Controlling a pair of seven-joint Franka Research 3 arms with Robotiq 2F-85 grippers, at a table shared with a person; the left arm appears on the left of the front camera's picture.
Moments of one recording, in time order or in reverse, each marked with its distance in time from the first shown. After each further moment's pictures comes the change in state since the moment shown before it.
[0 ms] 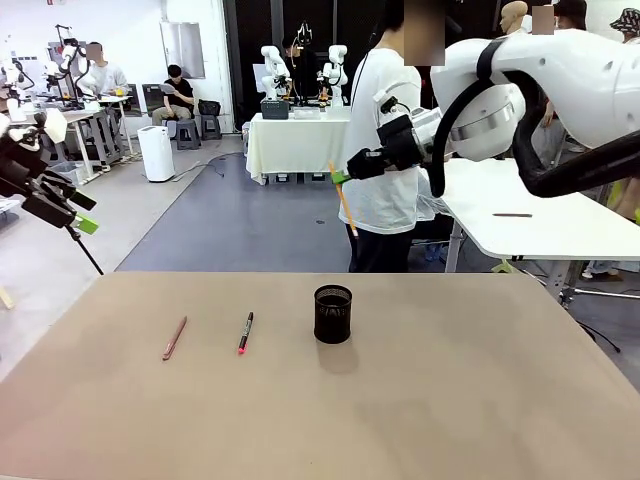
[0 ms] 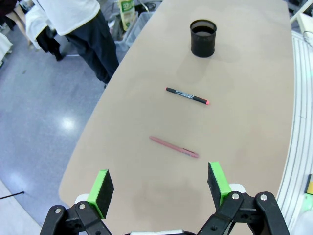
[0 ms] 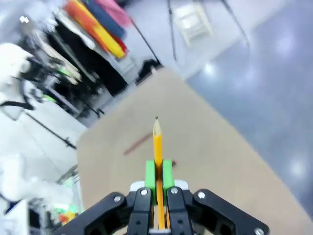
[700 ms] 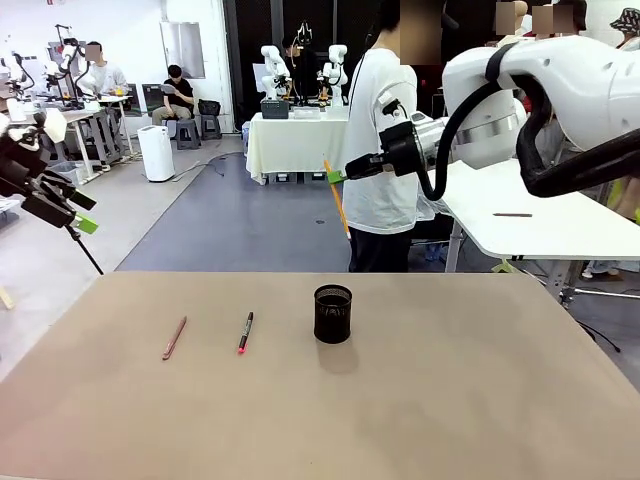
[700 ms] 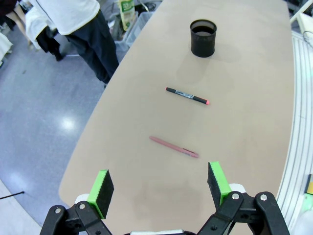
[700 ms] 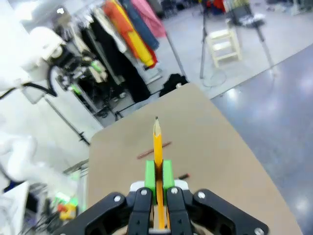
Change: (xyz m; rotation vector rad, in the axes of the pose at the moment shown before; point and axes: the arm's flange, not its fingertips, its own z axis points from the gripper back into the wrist) left arm 0.000 0.000 0.000 0.000 0.000 0.000; right arm -0.017 -0.005 -0.001 0.154 -0.049 0.121
